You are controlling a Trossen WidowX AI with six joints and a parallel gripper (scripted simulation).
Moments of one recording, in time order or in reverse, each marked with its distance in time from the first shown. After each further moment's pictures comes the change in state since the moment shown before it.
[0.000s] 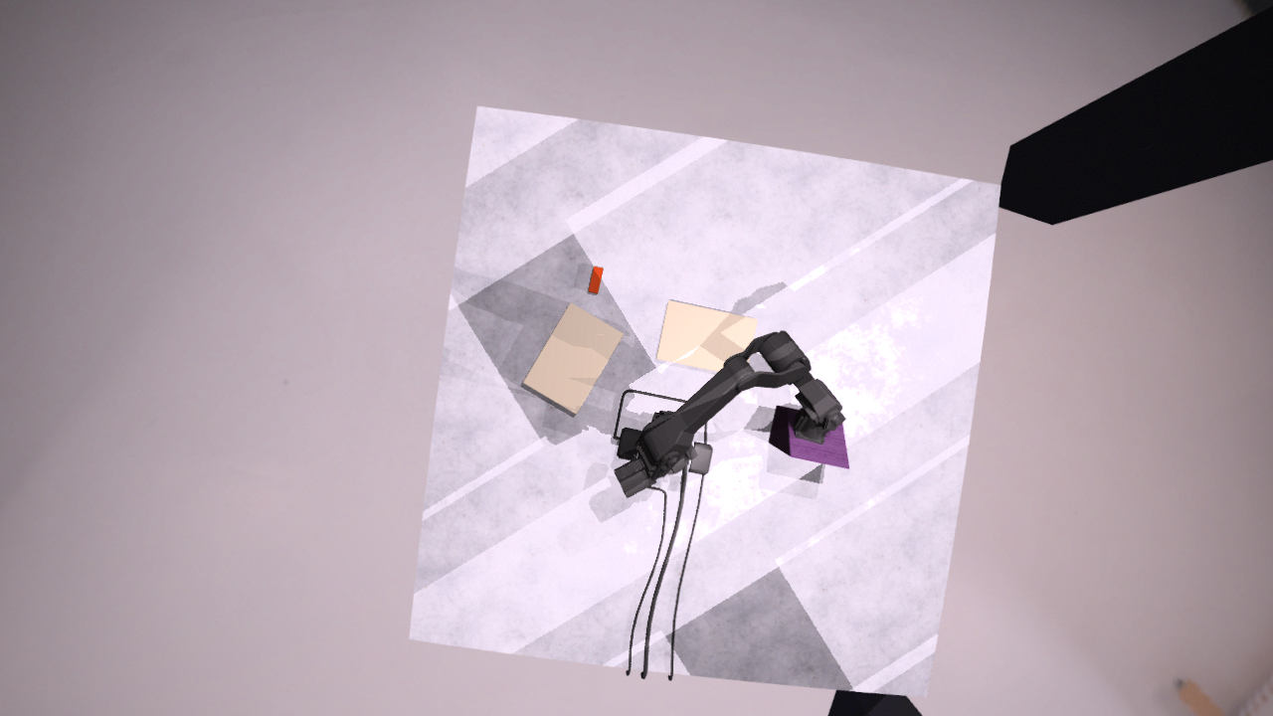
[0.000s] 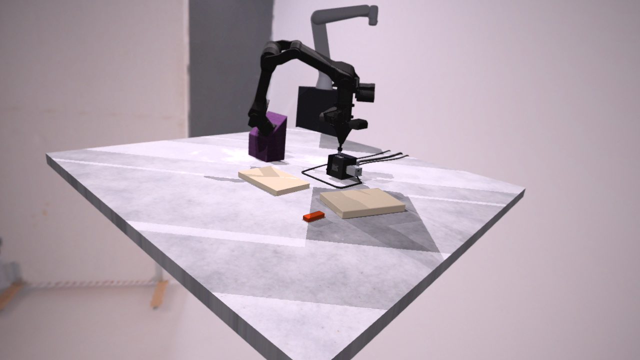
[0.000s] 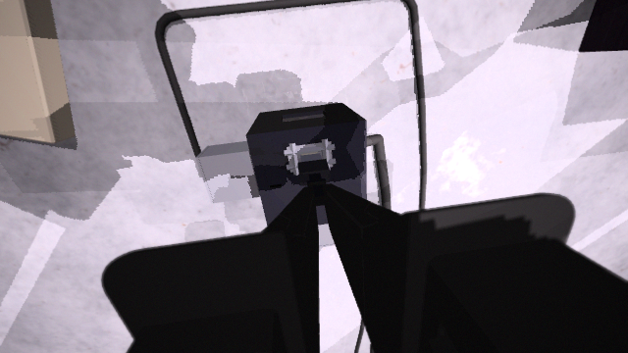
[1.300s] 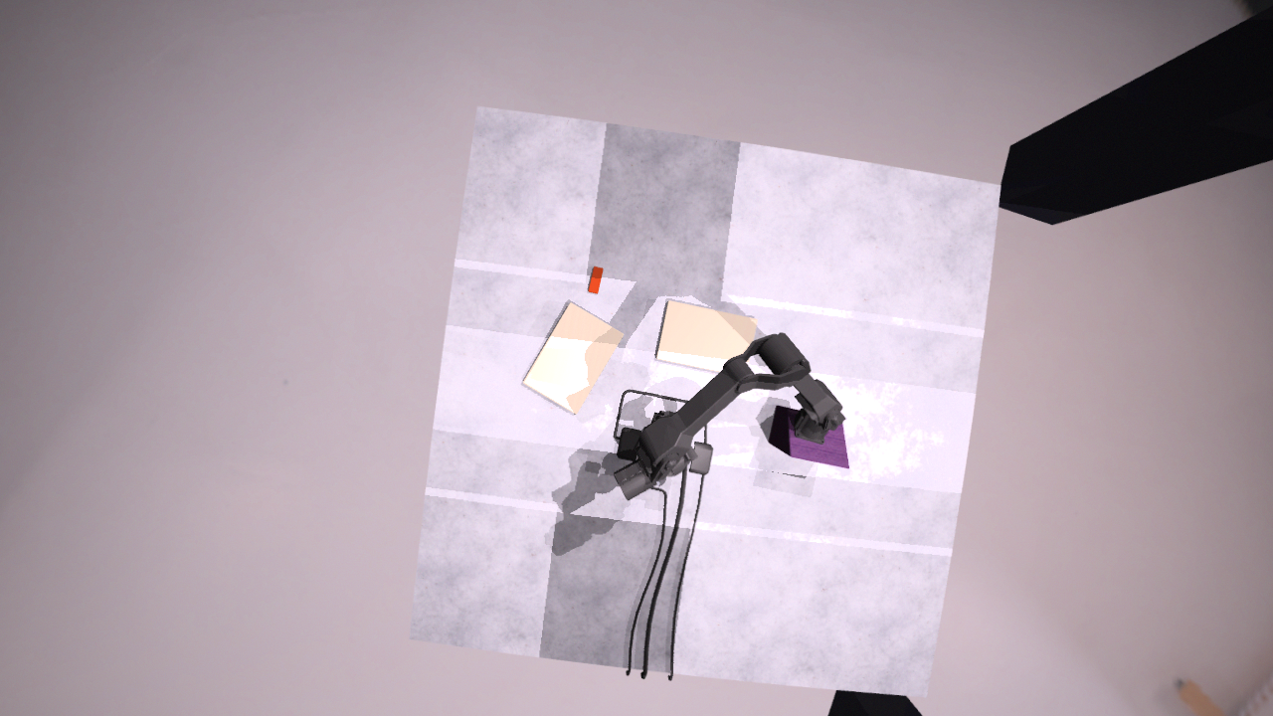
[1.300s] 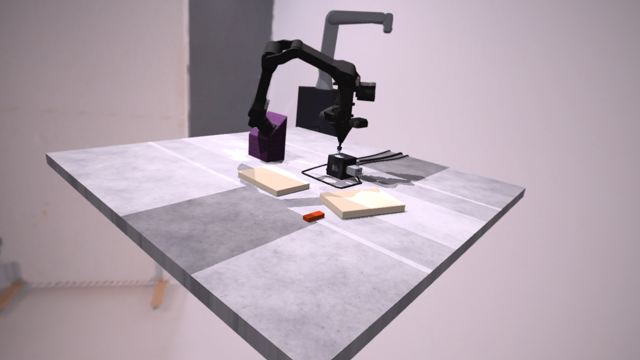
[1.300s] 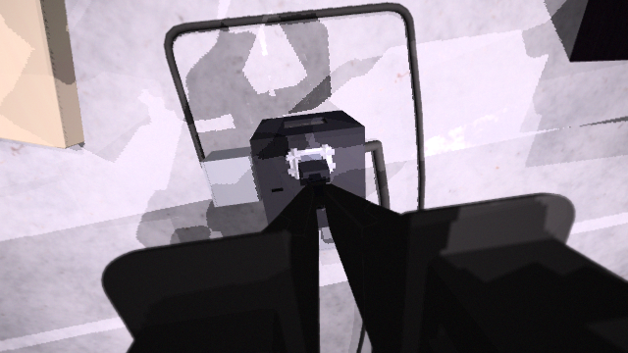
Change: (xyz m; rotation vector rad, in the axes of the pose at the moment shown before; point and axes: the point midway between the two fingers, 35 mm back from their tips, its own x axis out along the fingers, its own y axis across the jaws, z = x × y) arm -0.005 0.000 0.002 -0.003 -0.030 0.000
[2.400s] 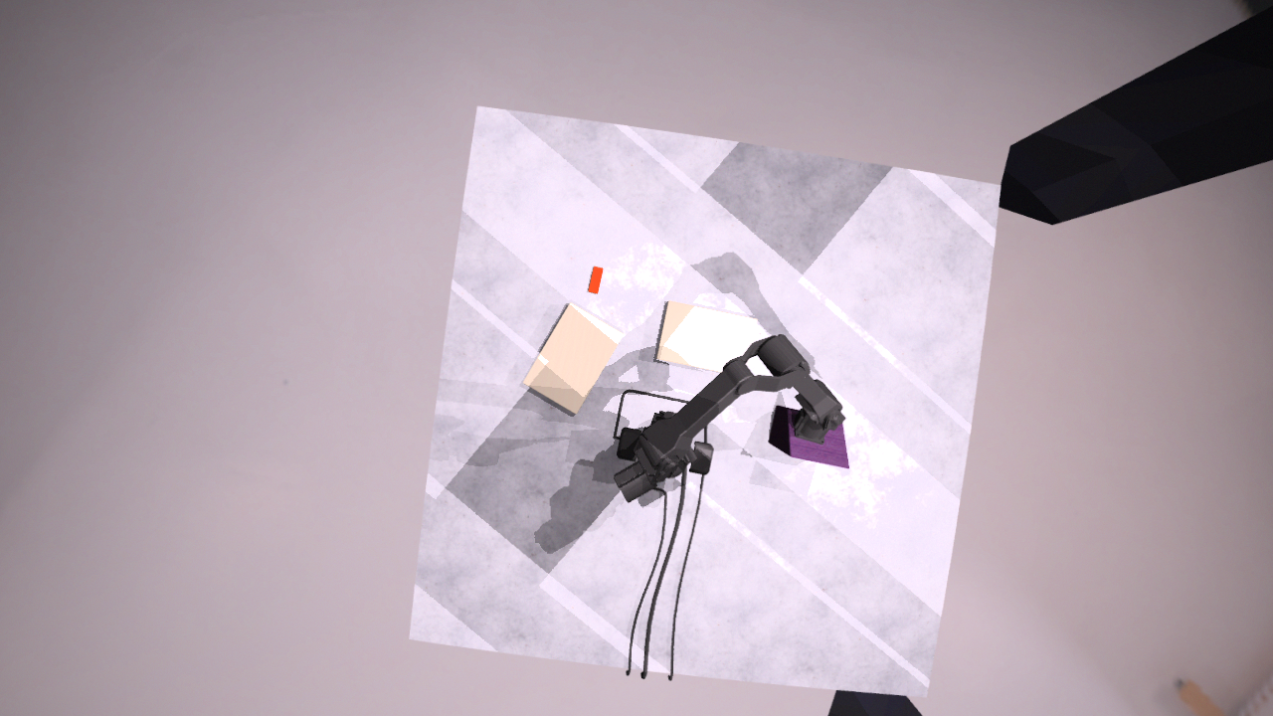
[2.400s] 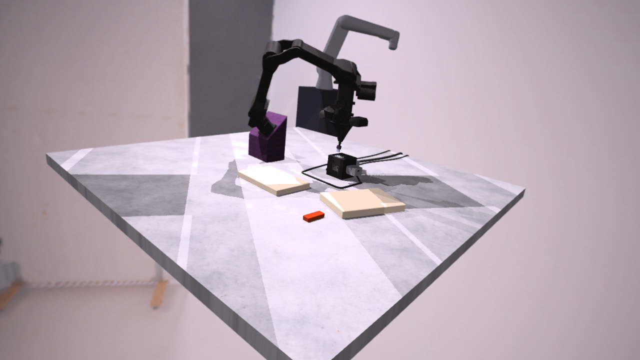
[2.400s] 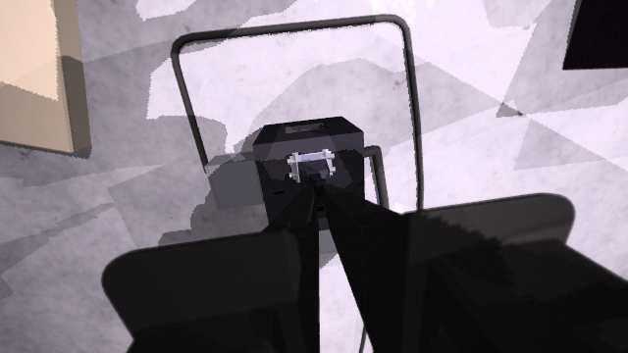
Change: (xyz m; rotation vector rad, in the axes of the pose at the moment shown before) arm -0.004 0.000 0.002 -0.003 -0.026 0.000
